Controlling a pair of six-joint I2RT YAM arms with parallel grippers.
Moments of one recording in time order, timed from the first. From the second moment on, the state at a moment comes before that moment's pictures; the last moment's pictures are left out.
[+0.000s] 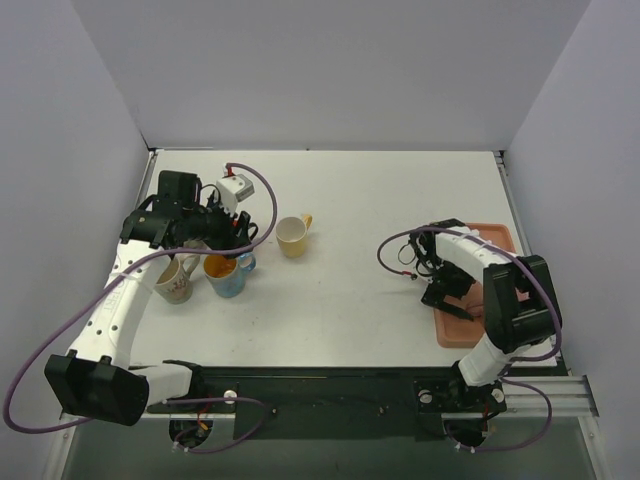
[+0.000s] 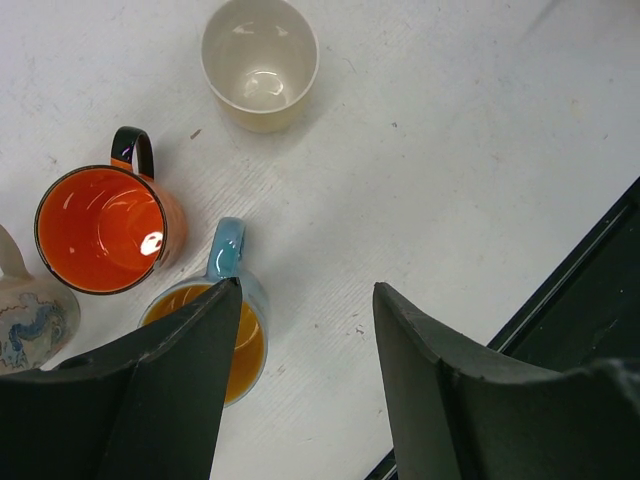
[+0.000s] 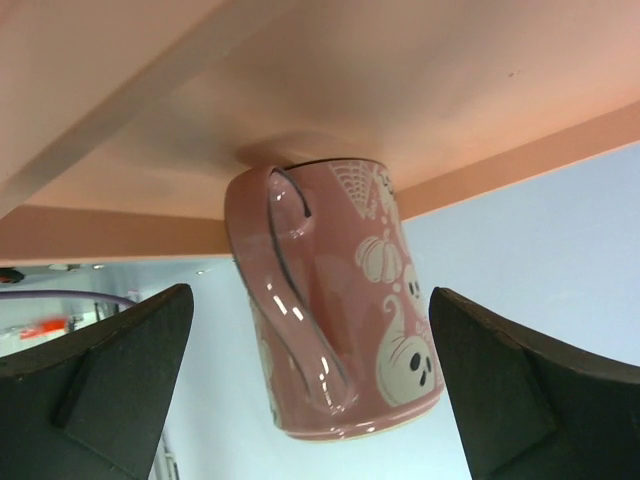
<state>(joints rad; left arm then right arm) -0.19 1.24 1.29 -0.89 0.51 0.34 0.28 1.62 0.96 -1.19 0.53 -0.59</state>
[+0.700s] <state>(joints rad) -0.17 1.24 1.29 -0.89 0.55 0.34 0.23 1.83 0.96 -1.10 0.56 -0.66</state>
